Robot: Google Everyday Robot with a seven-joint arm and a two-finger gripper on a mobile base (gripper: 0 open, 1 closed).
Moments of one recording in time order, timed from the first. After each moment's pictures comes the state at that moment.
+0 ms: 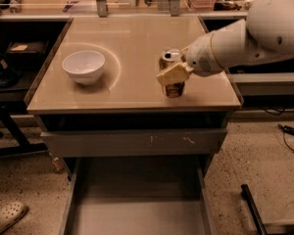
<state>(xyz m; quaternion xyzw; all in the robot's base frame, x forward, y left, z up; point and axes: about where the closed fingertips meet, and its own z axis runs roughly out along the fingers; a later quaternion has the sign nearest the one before) 0.598 -0.059 0.898 -0.47 0.76 0.20 0.40</state>
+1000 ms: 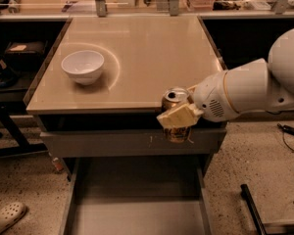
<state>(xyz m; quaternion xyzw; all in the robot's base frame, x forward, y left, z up) 0.477 -0.066 0.870 -0.44 0.80 0.24 0.34</state>
